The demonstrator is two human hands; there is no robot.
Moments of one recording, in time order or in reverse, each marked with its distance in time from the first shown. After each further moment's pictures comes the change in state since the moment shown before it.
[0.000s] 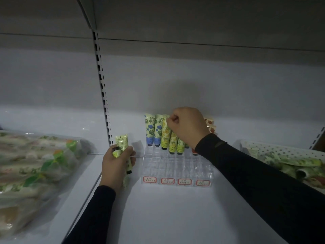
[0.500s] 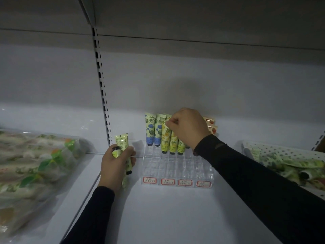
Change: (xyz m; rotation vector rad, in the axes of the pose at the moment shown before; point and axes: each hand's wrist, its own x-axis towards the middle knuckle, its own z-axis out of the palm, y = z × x) left_hand 0.001 -0.002 -0.001 -0.018 -0.035 0.001; right_hand 0.002 0.004 0.007 -0.046 -0.061 0.016
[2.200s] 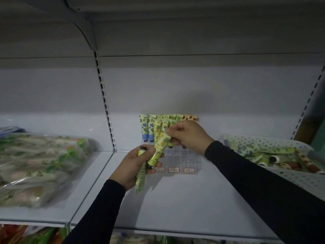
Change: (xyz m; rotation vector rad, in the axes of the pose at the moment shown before) left_hand -0.087 0.055 0.040 -0.098 -0.512 -0.240; right_hand -0.071 0.016 -0.049 0.867 -0.279 0.271
